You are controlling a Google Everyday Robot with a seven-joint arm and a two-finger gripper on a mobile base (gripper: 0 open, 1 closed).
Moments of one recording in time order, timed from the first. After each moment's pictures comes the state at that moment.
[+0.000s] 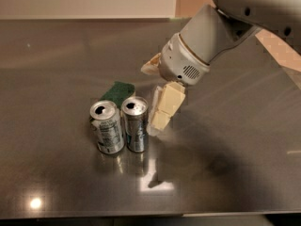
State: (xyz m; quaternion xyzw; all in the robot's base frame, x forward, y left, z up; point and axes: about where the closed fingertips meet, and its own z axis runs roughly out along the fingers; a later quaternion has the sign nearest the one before) arm 0.459 0.004 0.916 -0.70 0.64 0.23 0.23
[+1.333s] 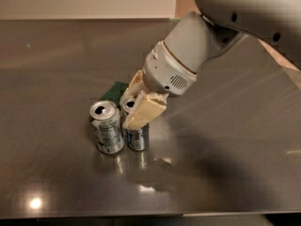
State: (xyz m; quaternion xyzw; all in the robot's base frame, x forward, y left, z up) arm 0.422 0.035 0.918 -0.72 0.60 0.26 0.22
